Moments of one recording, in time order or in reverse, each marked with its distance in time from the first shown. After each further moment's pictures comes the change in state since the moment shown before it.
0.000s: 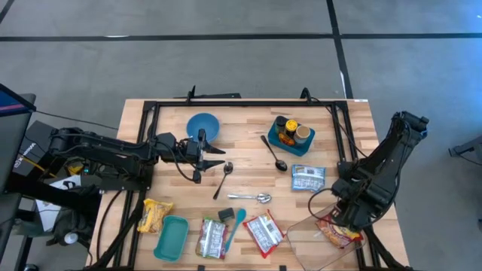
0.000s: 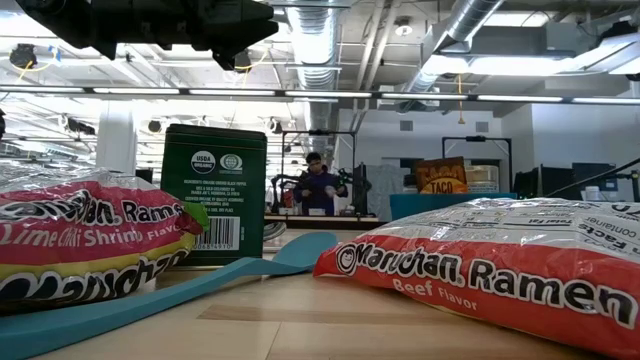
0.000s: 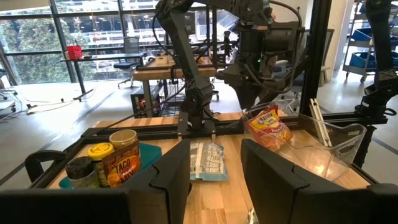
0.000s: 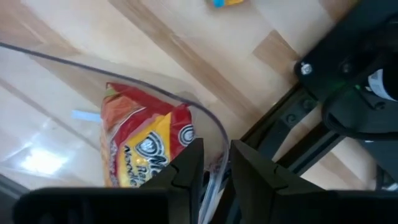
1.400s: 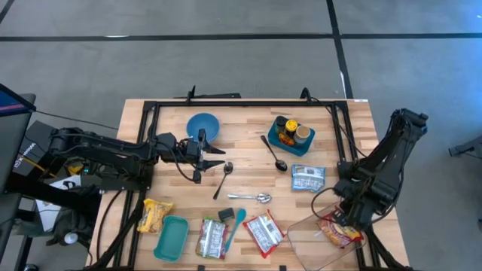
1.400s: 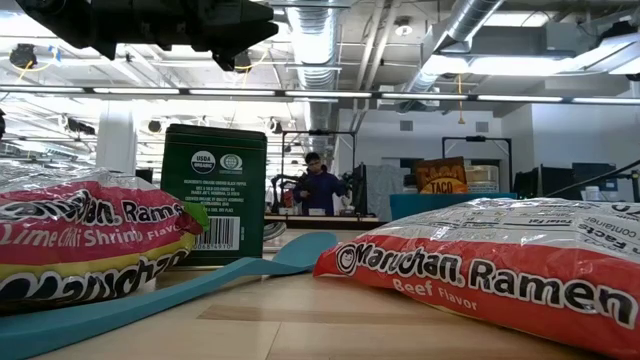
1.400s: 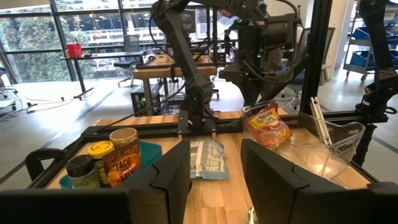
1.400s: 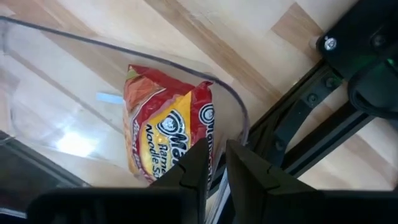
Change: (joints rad) left arm 0.000 0.000 0.000 -0.006 -0.002 0.000; right arm 0.030 -0.066 -0.024 0.061 -0.029 0.072
